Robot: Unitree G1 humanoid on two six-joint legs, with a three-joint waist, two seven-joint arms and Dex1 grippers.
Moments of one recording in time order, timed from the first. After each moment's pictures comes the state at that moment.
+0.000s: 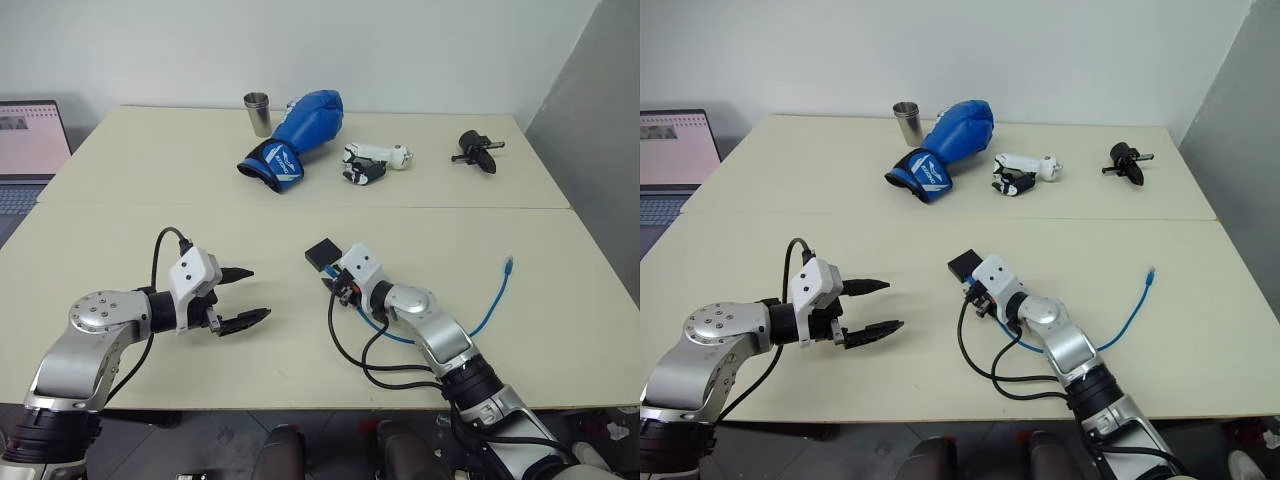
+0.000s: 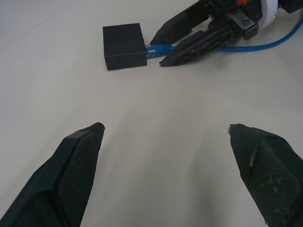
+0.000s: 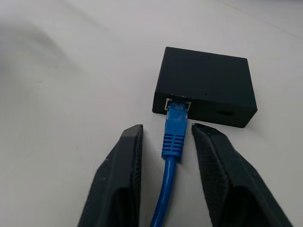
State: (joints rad) left arm -0.16 0.82 0.10 -0.14 -0.37 0.40 -1.05; right arm -0.51 -0.13 0.37 0.19 0.00 0.38 0.45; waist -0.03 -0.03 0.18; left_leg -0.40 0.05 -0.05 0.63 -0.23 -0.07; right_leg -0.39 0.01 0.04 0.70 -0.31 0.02
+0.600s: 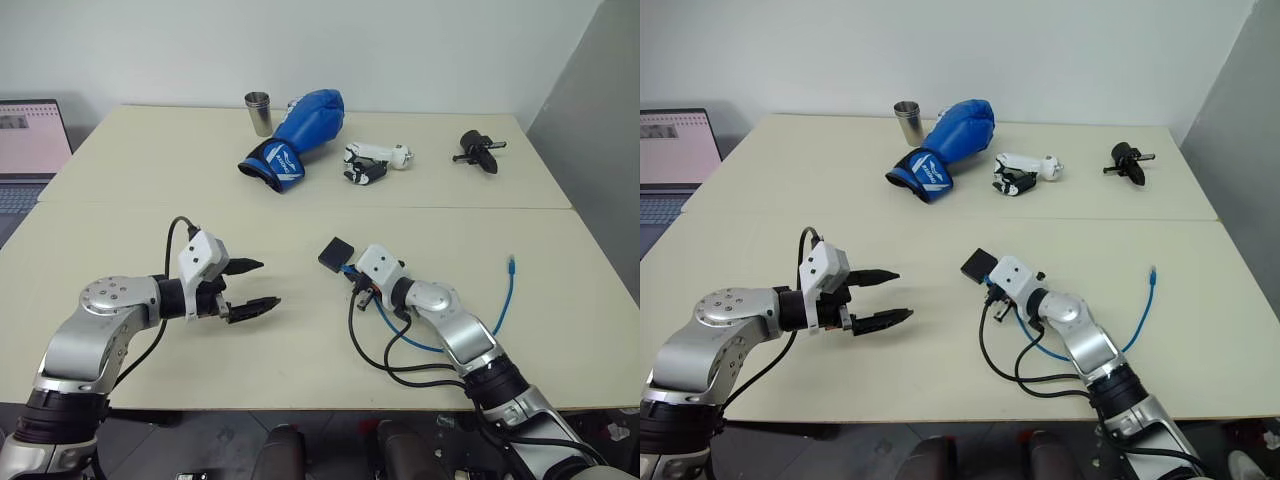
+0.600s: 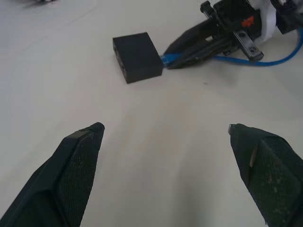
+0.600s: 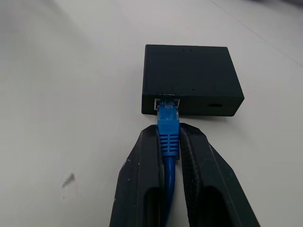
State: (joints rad) left arm -0.26 0.81 0.08 -0.14 -0.44 0.49 -1.05; right arm -0.47 -0.27 0.38 0.10 -0.06 0.32 0.53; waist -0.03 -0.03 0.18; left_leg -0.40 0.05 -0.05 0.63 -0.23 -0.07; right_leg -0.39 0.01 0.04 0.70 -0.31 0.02
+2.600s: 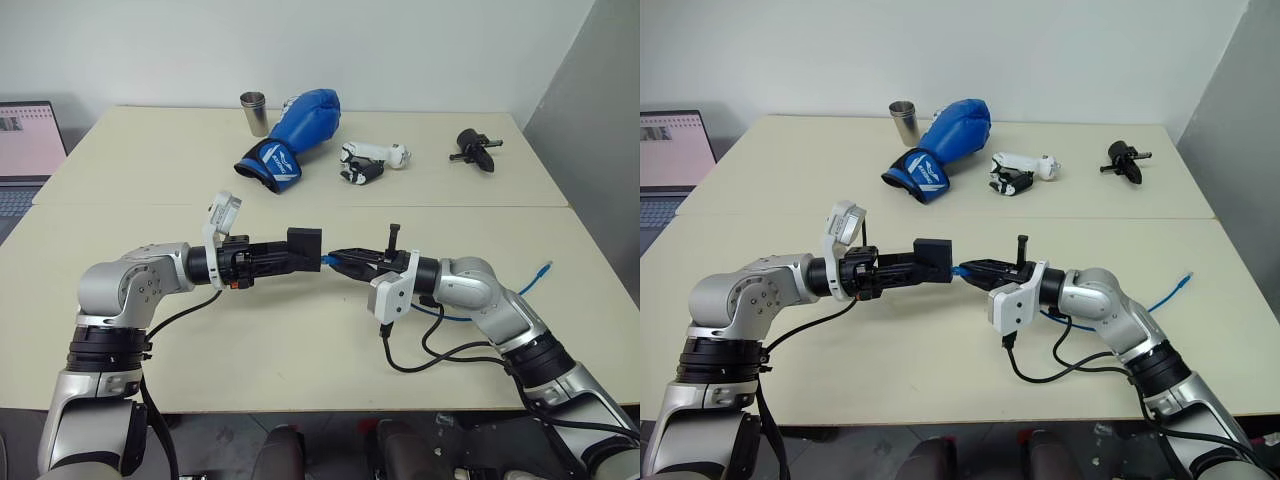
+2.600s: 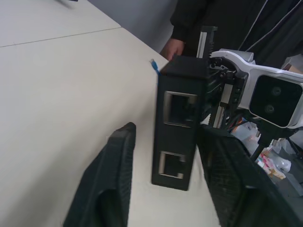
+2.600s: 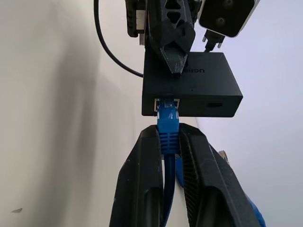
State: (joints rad) left arm -0.57 0.68 0.07 0.09 -0.71 0.91 -1.22; right arm -0.58 -0.49 0.40 0.07 -0.29 -0.56 0.63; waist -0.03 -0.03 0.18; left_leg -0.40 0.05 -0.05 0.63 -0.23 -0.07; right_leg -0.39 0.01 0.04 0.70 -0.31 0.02
